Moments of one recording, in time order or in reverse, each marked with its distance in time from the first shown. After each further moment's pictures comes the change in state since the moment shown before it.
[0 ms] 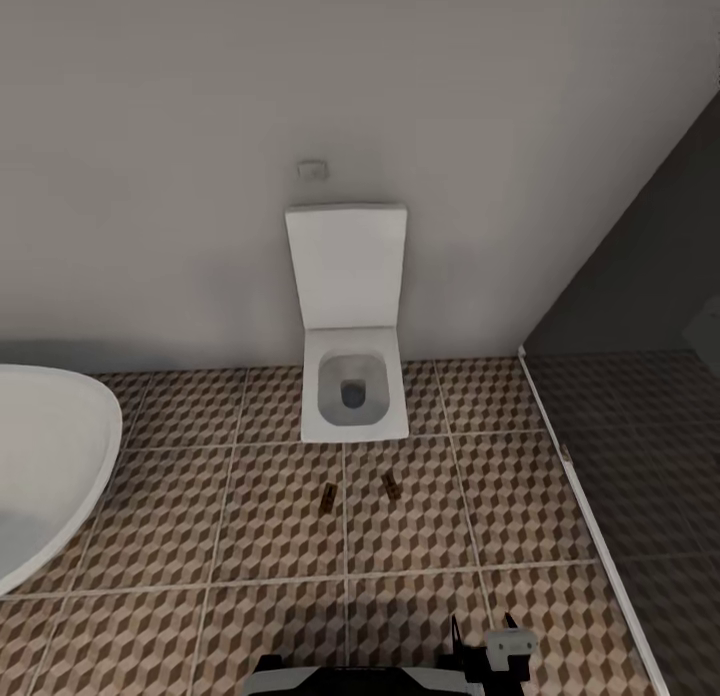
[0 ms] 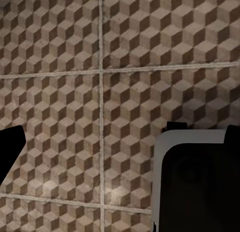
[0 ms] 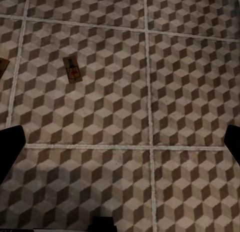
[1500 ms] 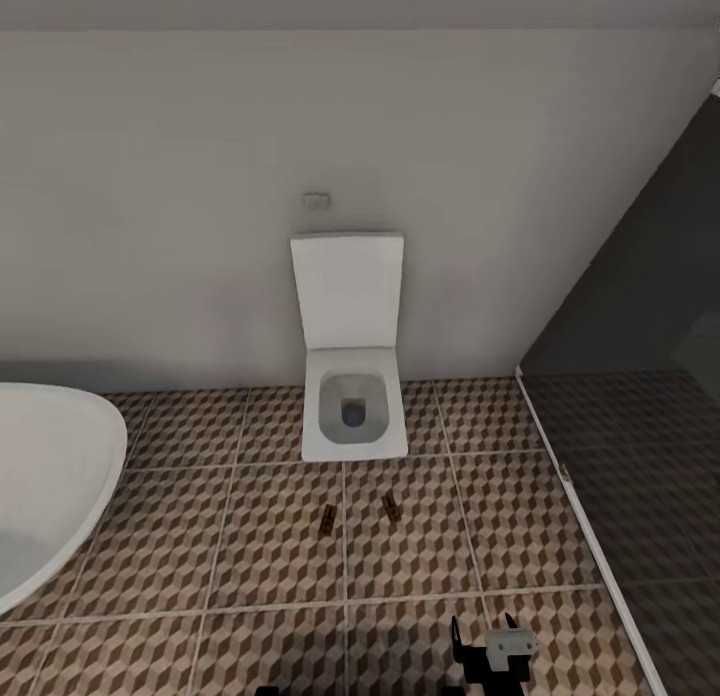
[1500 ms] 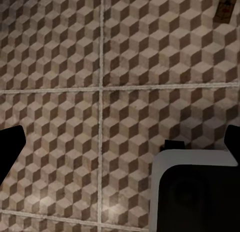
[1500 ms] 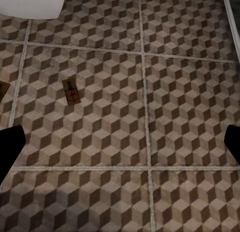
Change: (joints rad) left arm 0.000 -0.009 0.000 0.014 0.000 0.000 0.000; right arm 0.001 0.000 0.000 0.000 0.000 0.000 0.001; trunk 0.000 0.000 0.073
